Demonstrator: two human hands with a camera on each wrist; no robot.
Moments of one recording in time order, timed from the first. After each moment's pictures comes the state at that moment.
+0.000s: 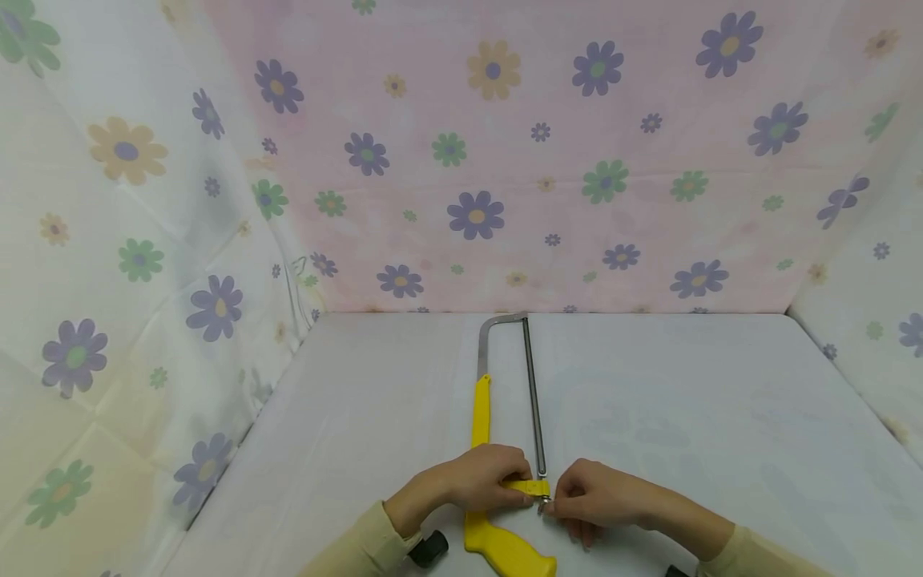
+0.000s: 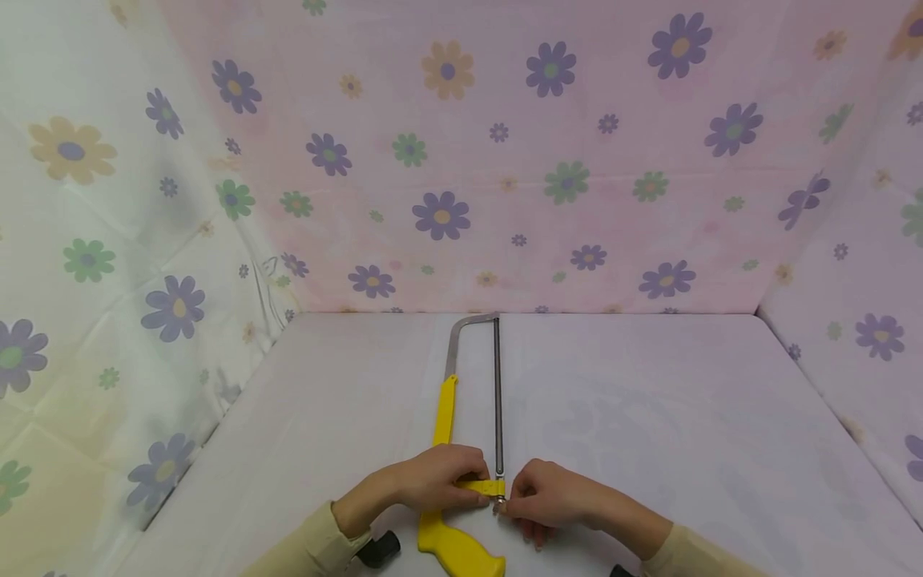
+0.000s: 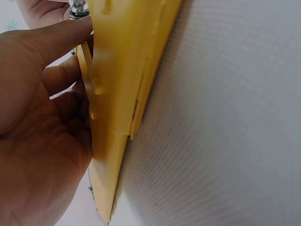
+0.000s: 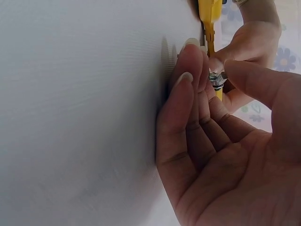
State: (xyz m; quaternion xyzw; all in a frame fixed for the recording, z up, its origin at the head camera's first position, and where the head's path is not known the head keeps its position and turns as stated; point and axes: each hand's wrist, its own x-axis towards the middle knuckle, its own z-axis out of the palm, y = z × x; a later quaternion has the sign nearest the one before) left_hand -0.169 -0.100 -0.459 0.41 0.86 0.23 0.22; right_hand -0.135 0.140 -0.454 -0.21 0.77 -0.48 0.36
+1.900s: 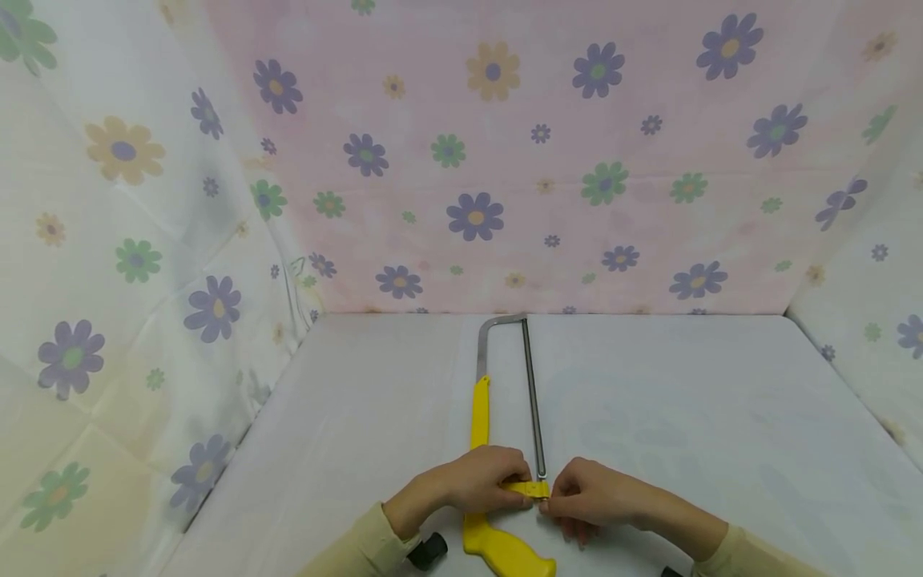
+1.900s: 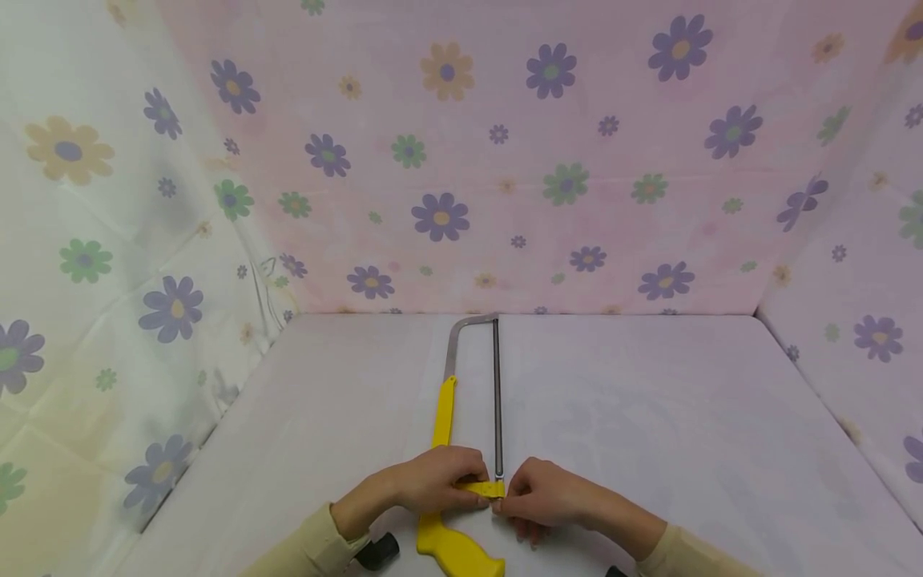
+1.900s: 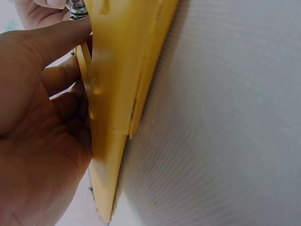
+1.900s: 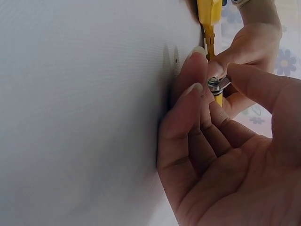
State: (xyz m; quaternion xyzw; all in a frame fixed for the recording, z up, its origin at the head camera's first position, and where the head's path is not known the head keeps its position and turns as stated) left_hand -0.169 -0.100 -0.458 0.41 0.86 0.23 0.22; right_hand -0.138 0.136 -0.457 -0.20 0.78 -0.47 0.35
